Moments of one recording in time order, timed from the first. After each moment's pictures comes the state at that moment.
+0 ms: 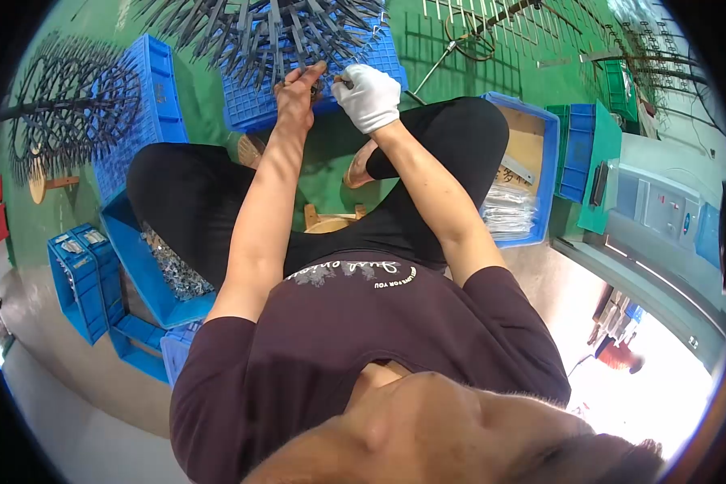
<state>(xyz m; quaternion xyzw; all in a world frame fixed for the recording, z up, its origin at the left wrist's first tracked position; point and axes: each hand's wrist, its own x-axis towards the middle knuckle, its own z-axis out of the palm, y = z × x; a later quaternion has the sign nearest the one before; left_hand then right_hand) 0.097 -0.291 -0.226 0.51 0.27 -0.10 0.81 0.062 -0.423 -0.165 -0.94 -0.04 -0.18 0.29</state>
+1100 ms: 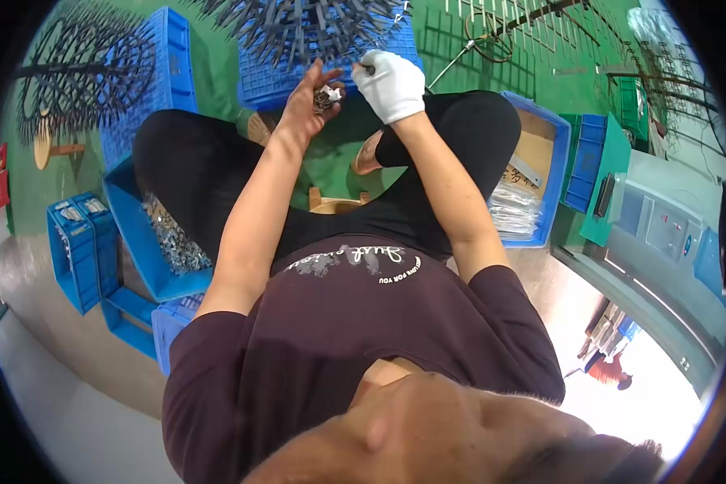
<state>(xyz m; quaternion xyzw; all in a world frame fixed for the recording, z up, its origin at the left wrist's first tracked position) 0.051 -0.256 -0.203 0.40 0.25 -0.31 0.83 0.049 -0.423 -0.136 -0.96 -0.04 -0.08 0.27</state>
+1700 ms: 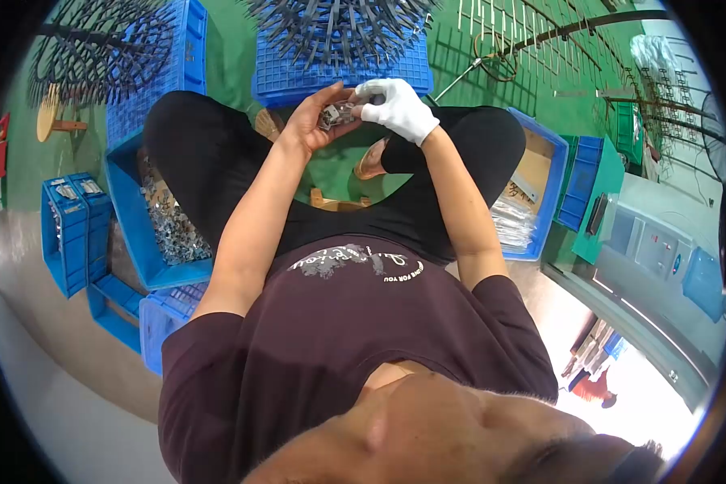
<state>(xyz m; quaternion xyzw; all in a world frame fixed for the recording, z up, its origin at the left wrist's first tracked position) 0.018 -0.232 -0.189 0.29 0.26 -0.35 0.85 0.030 -0.426 -0.128 -0.84 -0.19 0.17 0.49</state>
